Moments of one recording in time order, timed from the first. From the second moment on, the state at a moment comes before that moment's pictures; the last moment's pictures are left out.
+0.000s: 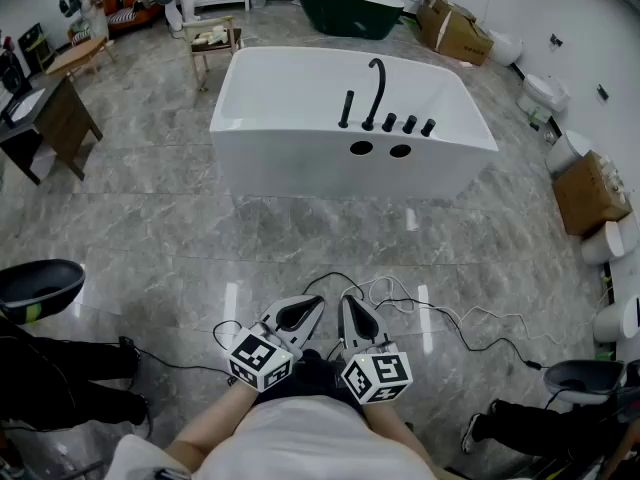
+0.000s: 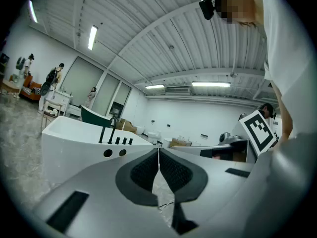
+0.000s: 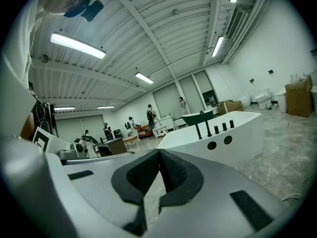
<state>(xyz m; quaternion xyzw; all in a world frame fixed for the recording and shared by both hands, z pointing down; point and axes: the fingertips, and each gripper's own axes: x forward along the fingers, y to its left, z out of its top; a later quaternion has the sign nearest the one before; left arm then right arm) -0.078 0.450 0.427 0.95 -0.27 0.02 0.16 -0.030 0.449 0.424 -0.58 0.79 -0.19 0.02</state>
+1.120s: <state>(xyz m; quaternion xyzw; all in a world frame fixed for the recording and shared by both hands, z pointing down) -0.059 0.464 0.429 0.95 -0.28 0.02 0.17 -0.009 0.462 0.418 -0.58 0.80 -0.18 0.05</state>
